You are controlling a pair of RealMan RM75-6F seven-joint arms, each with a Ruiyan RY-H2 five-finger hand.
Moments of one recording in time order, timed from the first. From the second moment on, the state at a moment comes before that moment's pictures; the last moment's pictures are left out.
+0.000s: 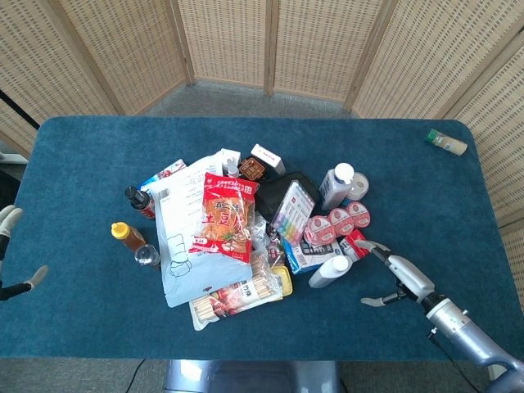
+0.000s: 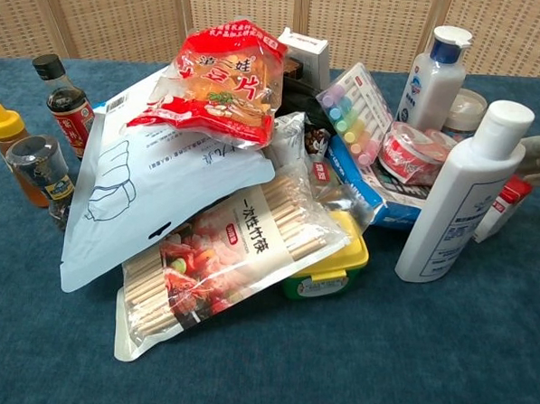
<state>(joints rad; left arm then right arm) -0.07 -0.97 -0.10 -1.84 1.43 1.52 0.02 0.45 -1.24 -0.09 -1.30 -1.78 1.15 1.04</state>
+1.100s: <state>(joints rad) -0.09 -0.97 -0.10 -1.83 1.41 1.50 0.02 0.49 -1.40 -0.07 -1.29 -1.68 1.17 1.06</state>
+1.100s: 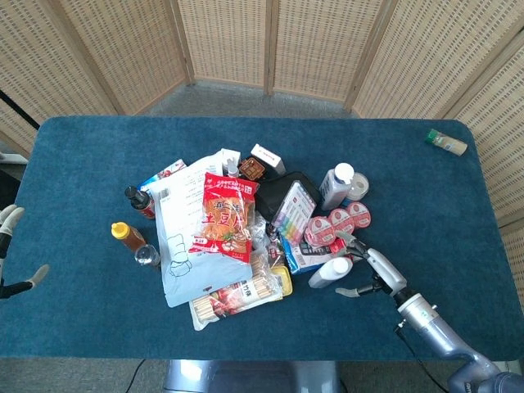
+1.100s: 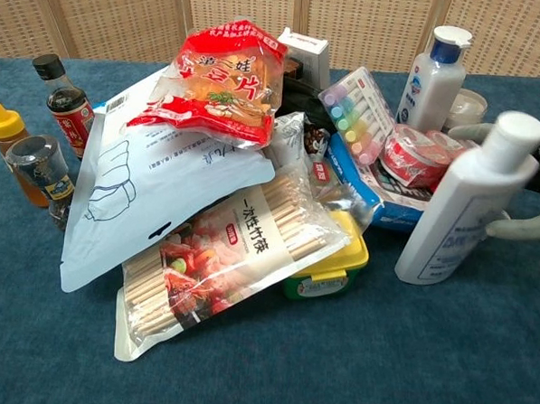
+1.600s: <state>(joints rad) -0.08 -0.96 -0.10 -1.83 1.41 1.50 -0.01 0.46 -1.42 -0.03 -1.35 -1.61 1.22 0.97</state>
